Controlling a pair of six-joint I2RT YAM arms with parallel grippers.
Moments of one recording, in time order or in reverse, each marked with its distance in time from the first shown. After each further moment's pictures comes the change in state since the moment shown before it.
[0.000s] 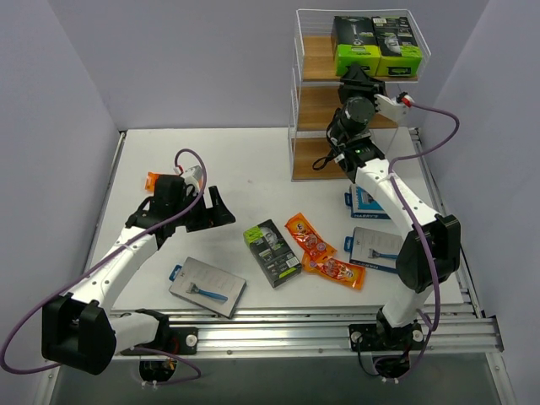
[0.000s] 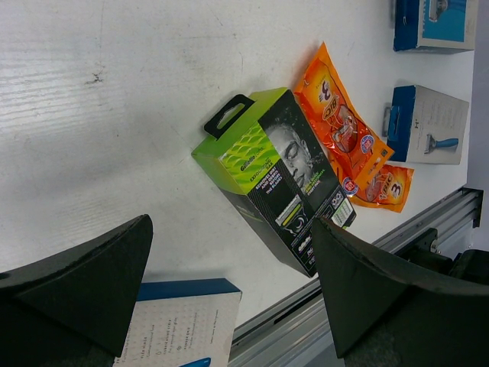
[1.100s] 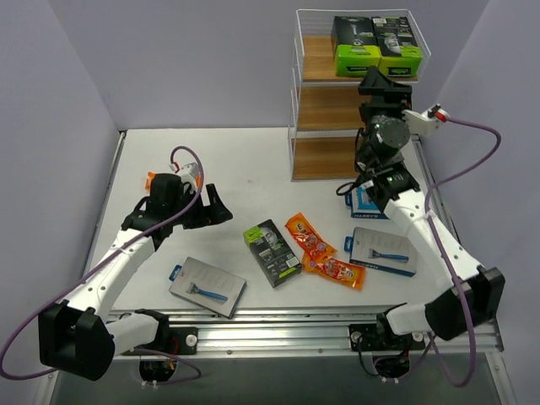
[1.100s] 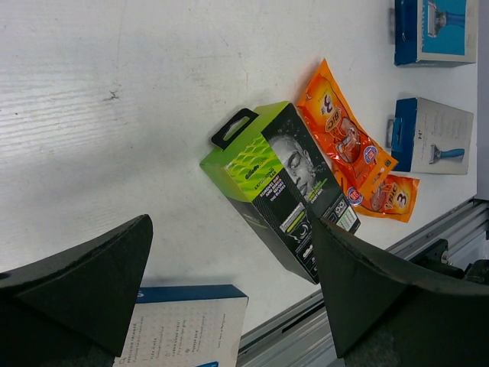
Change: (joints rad) left arm 0.002 -0.029 0.014 -0.008 -0.035 0.019; right arm -0.005 -0.308 -0.188 -0.127 -0.092 -0.029
